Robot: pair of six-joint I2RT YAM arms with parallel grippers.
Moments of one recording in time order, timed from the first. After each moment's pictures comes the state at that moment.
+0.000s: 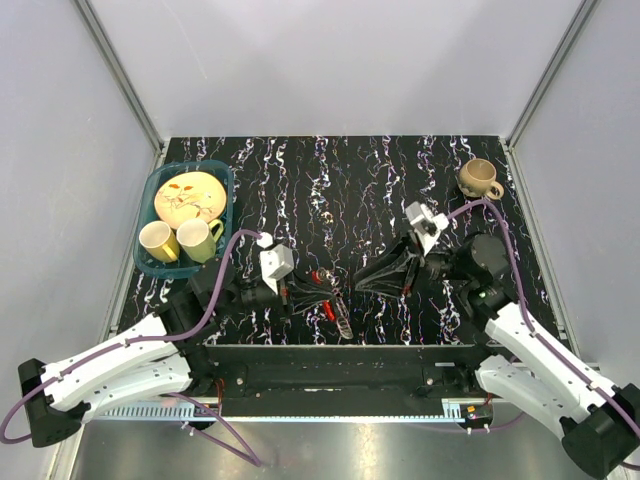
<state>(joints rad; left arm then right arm) -1.00 0.72 0.65 0.06 0.40 -0.18 0.54 0.81 0.63 0.53 -1.04 0.62</state>
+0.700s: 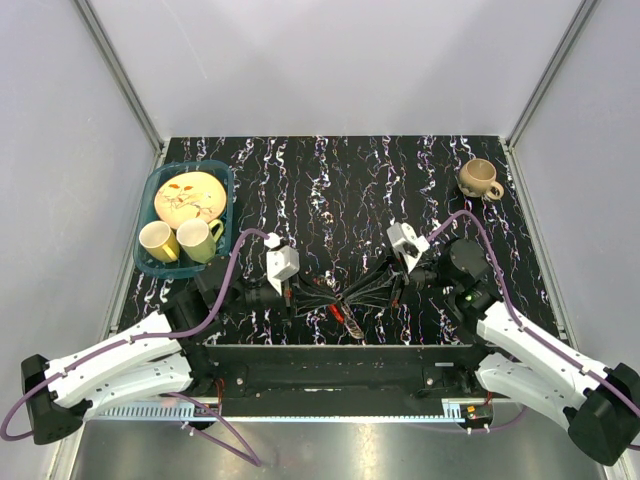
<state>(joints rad) -1.00 0.75 0.66 0.07 0.47 -0.19 0.67 0.87 0.56 0.57 -1.06 0.40</state>
